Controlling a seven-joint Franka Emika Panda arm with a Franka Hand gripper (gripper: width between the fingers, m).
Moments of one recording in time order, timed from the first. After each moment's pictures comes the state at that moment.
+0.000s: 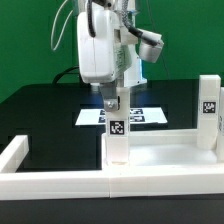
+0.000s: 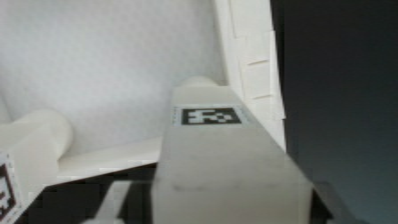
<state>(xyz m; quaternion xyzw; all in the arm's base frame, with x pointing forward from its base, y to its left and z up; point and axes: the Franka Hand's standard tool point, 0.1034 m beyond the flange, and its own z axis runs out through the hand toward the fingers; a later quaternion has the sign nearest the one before) 0.633 -0.052 0.111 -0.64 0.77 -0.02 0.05</state>
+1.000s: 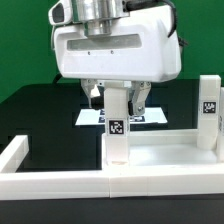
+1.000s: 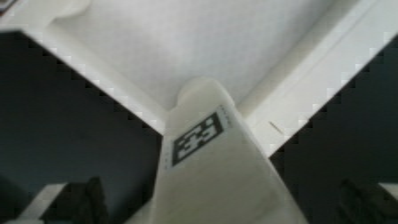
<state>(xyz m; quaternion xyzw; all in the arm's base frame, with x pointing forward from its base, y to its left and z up) 0.632 -0.050 0.106 -0.95 0.31 -0.02 0.04</state>
